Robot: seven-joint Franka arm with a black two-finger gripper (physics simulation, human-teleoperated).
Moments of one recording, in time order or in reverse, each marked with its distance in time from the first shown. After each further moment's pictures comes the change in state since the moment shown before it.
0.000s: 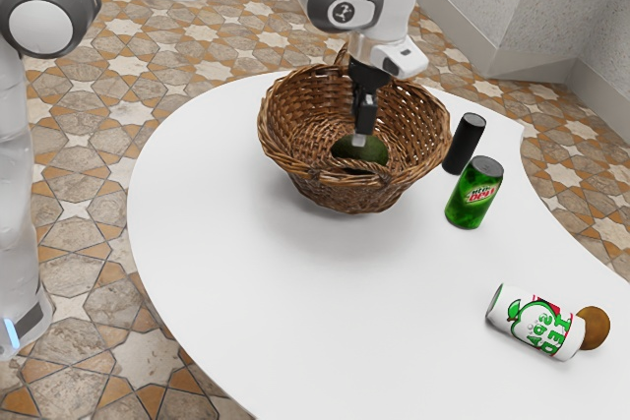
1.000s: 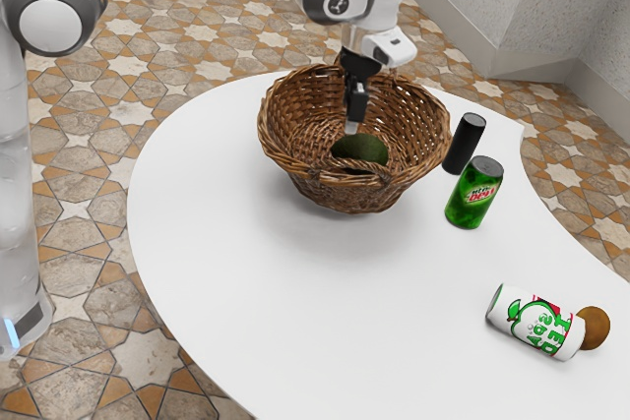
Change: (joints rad) arm 0.075 0.009 -0.003 -0.001 -0.003 0.009 0.061
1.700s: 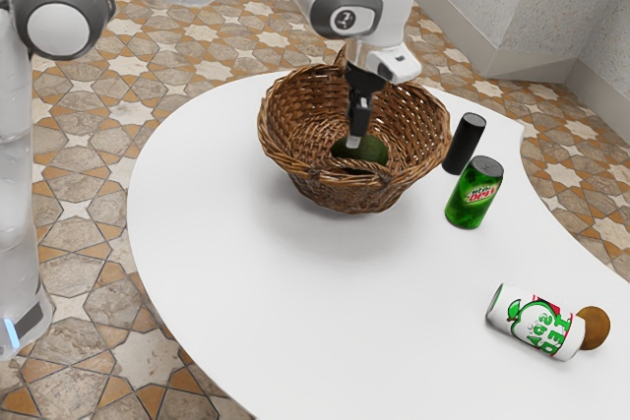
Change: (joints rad) arm -0.025 0.031 0.000 0.000 -0.003 0.002 0.009
